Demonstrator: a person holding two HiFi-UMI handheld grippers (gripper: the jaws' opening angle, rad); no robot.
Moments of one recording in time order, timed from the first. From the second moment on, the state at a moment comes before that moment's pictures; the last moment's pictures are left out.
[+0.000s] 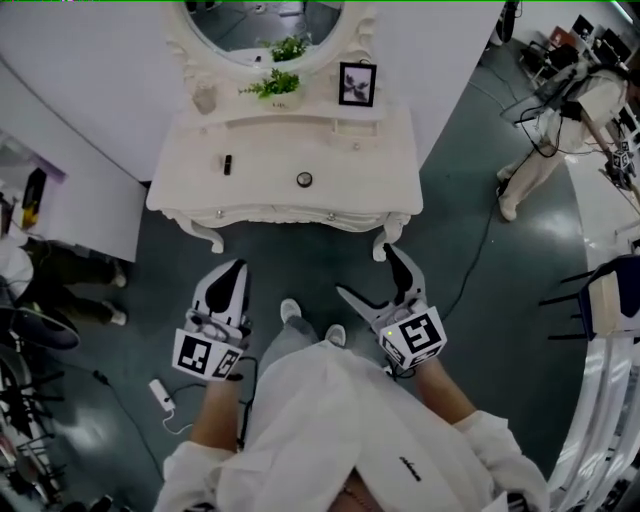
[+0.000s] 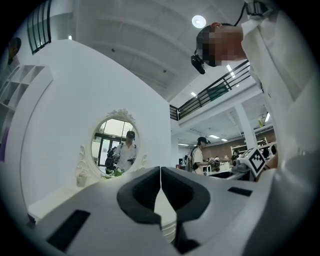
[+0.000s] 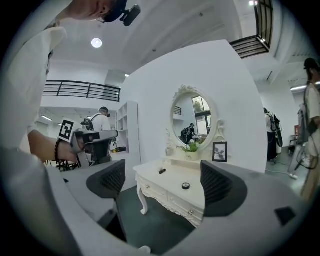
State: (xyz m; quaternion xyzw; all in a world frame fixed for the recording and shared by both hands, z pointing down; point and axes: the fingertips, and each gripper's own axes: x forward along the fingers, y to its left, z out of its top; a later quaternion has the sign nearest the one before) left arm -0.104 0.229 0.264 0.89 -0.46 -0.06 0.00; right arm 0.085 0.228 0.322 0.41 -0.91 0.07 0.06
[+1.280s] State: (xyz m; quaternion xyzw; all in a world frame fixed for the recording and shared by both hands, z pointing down) left arm -0.141 -0.078 0.307 0.92 -0.38 -0.08 0.03; right arm -0.010 -0.027 0.374 0.41 -0.90 0.07 0.12
